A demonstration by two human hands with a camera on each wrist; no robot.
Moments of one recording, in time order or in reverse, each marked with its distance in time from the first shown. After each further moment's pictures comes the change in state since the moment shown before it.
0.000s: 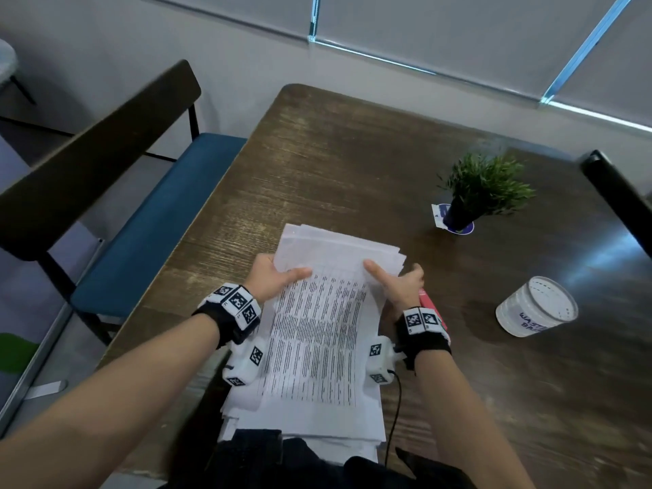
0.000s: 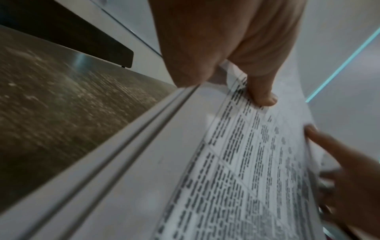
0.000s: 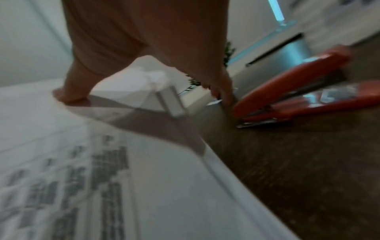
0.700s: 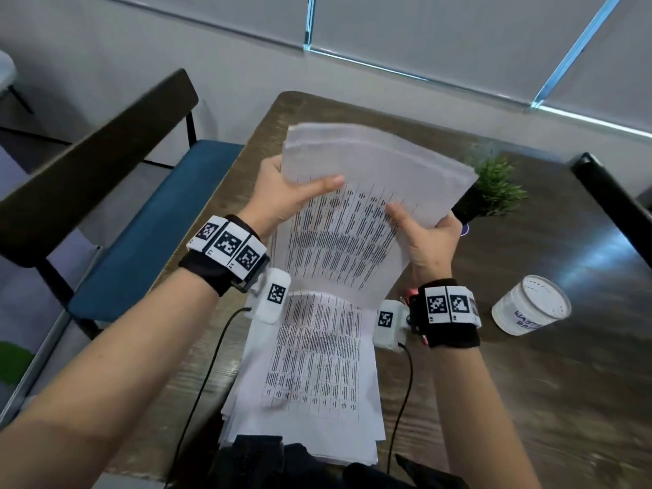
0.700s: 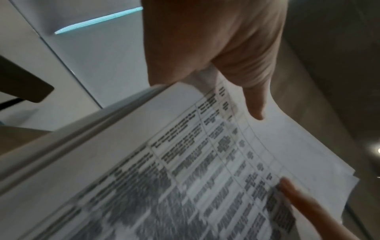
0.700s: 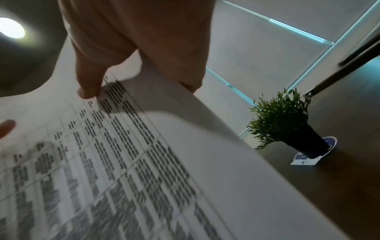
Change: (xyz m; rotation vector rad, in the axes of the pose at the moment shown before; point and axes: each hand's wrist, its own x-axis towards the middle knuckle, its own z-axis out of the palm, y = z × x) left_hand -0.027 0.159 0.000 -0.187 -0.026 0.485; right_hand -0.067 -0.105 -0.033 0.599 -0.089 -0.643
